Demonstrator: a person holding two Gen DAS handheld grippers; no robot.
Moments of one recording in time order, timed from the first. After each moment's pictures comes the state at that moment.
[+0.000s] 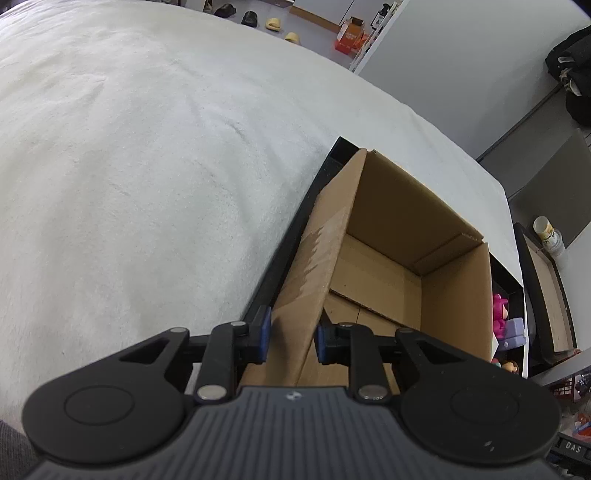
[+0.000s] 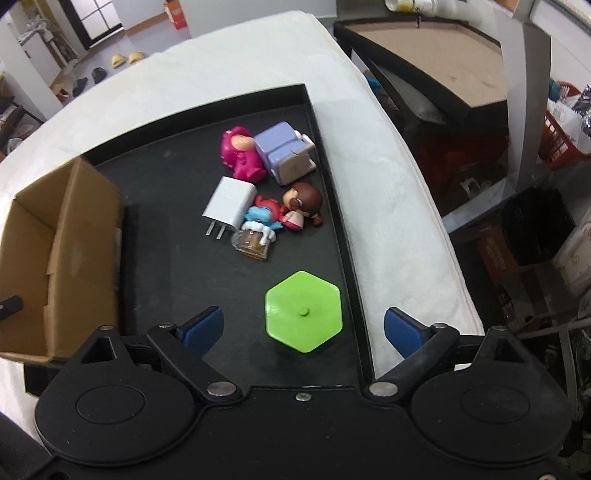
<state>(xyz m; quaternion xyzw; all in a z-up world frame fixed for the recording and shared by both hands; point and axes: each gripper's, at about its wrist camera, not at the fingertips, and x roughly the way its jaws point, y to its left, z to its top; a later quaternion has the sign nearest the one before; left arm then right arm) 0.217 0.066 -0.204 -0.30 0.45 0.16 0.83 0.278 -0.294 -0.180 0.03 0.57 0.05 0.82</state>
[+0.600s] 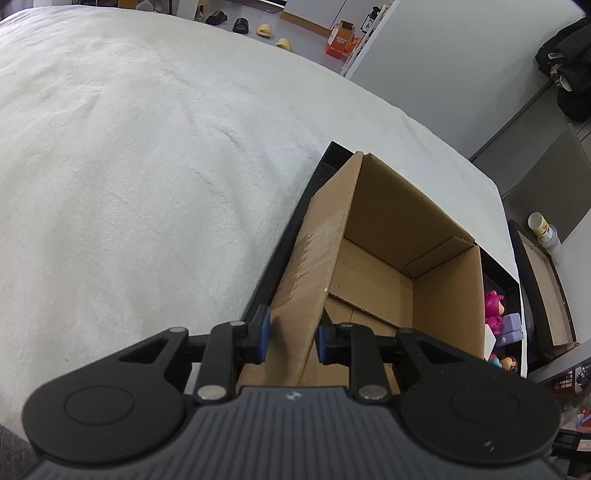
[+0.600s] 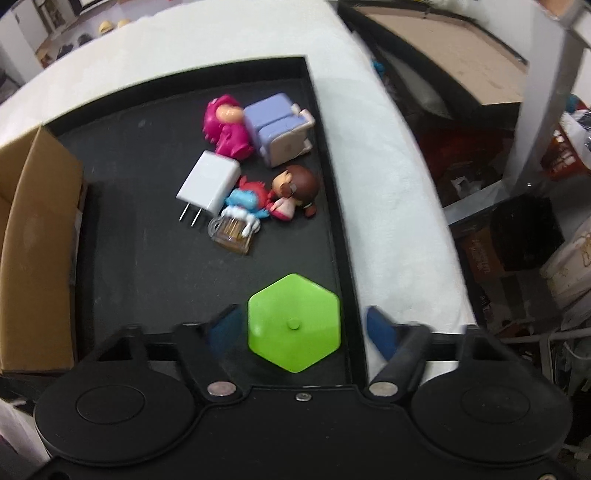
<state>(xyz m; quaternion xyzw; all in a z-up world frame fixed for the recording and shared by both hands) 0.209 0.068 -0.201 -0.30 0.44 0.15 0.83 0.293 -0.274 -0.215 -0.02 0.60 0.05 0.80</state>
